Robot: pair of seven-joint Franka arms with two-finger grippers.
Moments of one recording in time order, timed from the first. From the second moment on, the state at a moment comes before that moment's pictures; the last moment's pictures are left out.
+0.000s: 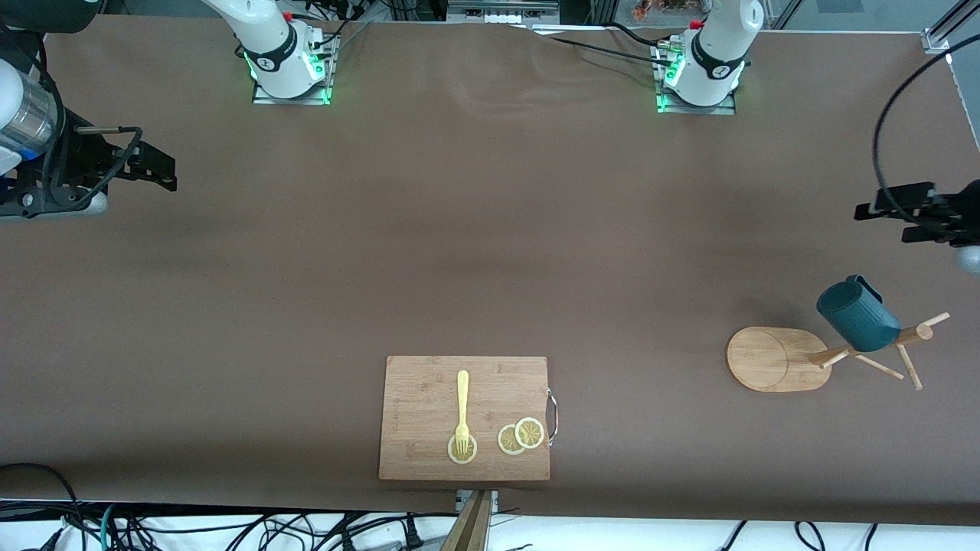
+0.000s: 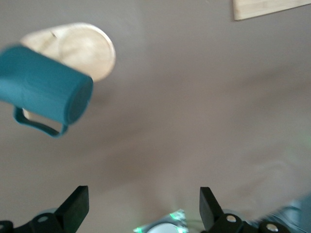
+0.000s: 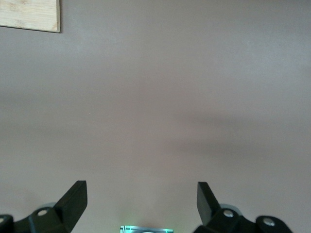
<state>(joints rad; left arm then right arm) 0.06 0.37 0.07 -1.17 -0.18 1.28 0.36 0.13 0.10 -0.03 -1.49 -0.03 1.47 0.00</state>
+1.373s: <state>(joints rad) -0.03 0.12 0.00 -1.40 -0.06 1.42 -0.03 0.13 0.10 -0.03 -1.49 -0.03 1.47 0.00</state>
